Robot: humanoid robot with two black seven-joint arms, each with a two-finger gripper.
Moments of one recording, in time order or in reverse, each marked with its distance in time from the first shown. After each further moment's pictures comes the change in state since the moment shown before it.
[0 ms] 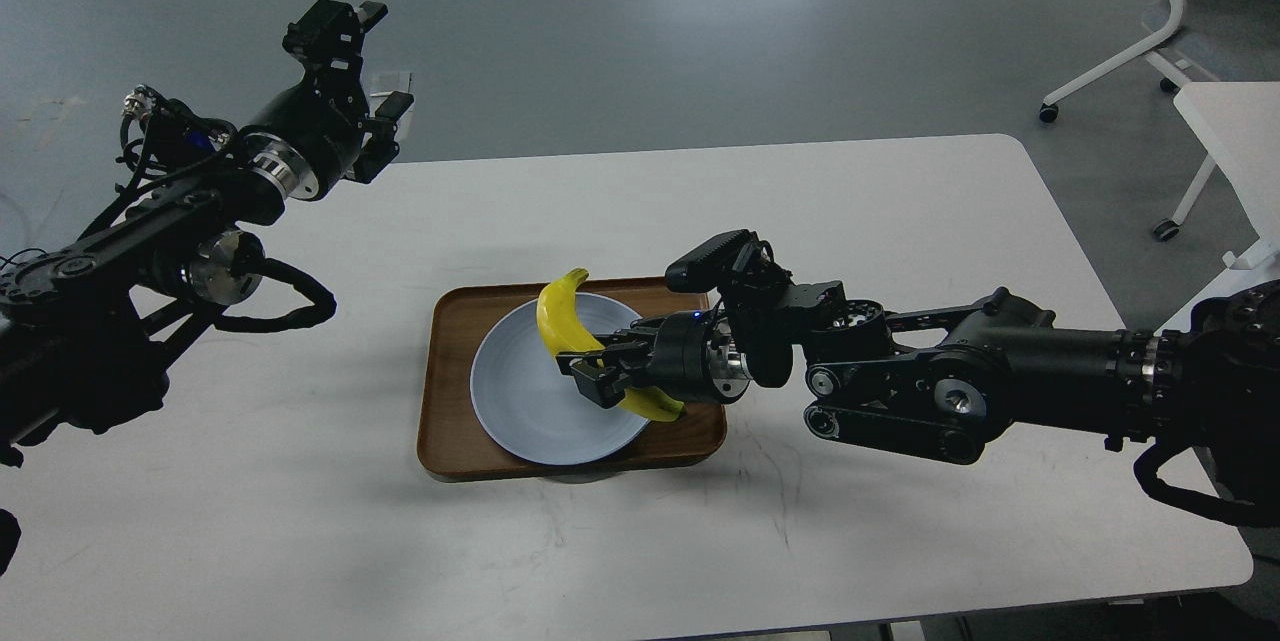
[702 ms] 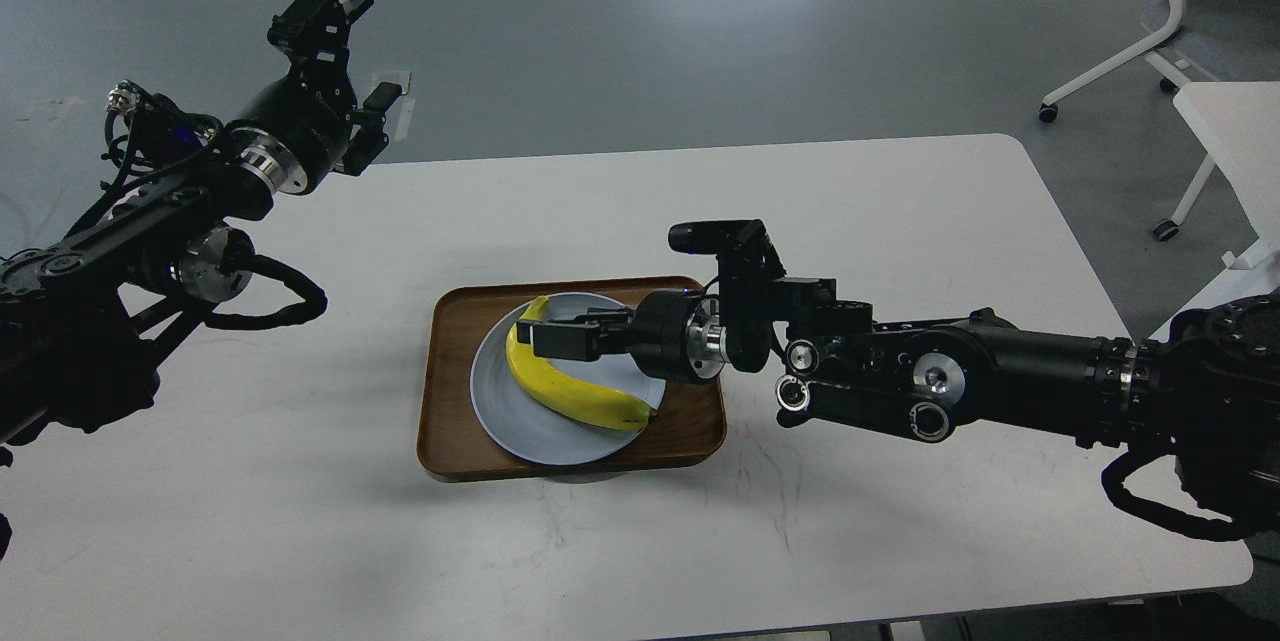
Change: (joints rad) left arm 0.000 0.012 -0.011 -0.001 -0.001 -0.004 -0.025; right arm -0.033 0.019 0.182 -0.055 0.298 -0.016 -0.002
